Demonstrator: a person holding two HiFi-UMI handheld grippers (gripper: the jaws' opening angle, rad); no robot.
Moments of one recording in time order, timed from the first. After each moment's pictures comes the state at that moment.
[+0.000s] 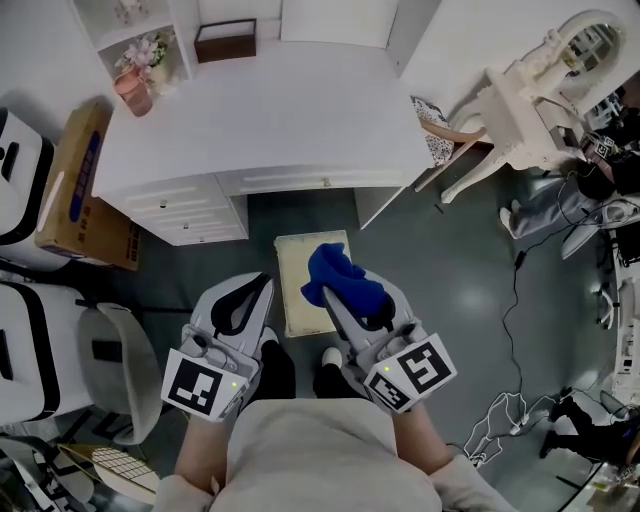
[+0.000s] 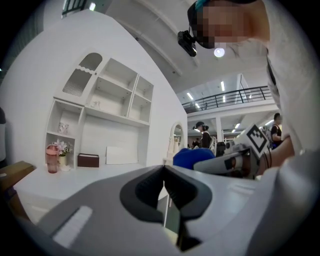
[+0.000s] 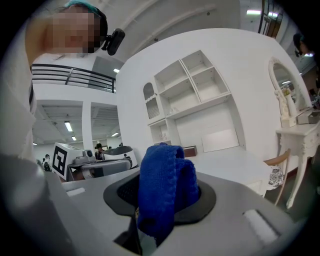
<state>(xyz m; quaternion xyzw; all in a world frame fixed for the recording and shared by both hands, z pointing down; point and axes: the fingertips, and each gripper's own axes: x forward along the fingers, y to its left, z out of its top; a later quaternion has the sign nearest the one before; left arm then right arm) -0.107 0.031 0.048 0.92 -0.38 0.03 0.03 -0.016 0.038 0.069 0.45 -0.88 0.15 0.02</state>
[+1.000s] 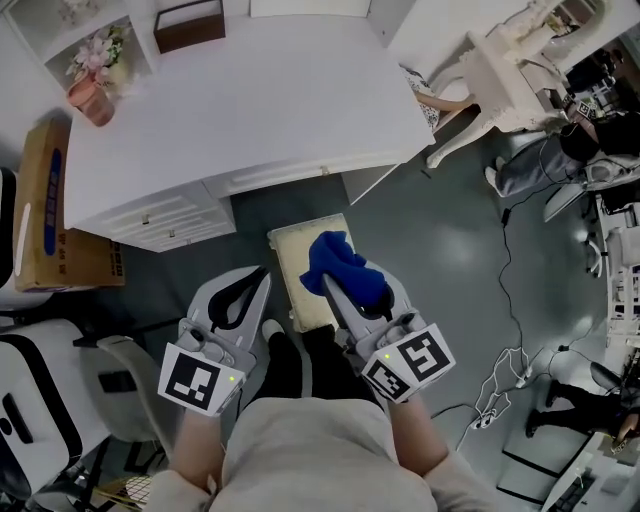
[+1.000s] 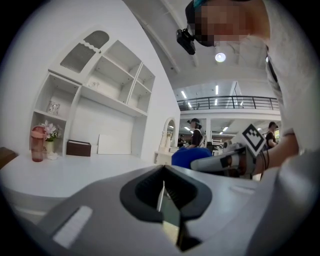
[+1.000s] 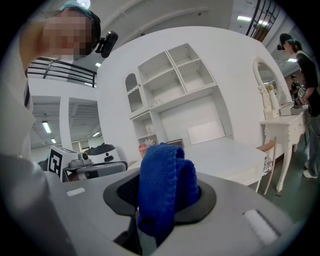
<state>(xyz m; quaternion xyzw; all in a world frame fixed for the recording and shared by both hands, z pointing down) -0.148 -0.036 0.110 0.95 -0.30 0.06 0.09 -0.053 -0.023 0.120 0.53 -0.82 0.19 0.02</state>
